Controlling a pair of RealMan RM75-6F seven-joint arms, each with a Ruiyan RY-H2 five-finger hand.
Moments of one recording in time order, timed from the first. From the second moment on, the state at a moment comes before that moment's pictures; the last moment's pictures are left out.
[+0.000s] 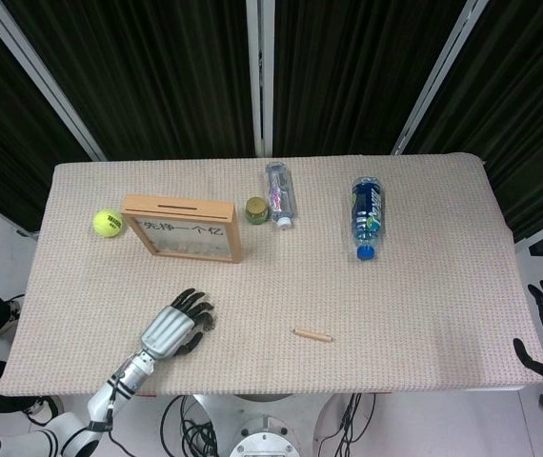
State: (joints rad) left arm -0.47 -1.77 0.09 -1.07 1.68 1.23 -0.04; right arm -0.01 -1.08 0.04 -1.54 -1.46 1.48 0.09
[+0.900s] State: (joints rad) left arm -0.53 -1.81 0.06 -1.05 1.69 1.20 -0.02; right arm -0.02 -1.08 0.04 -1.53 -1.46 1.48 0.11
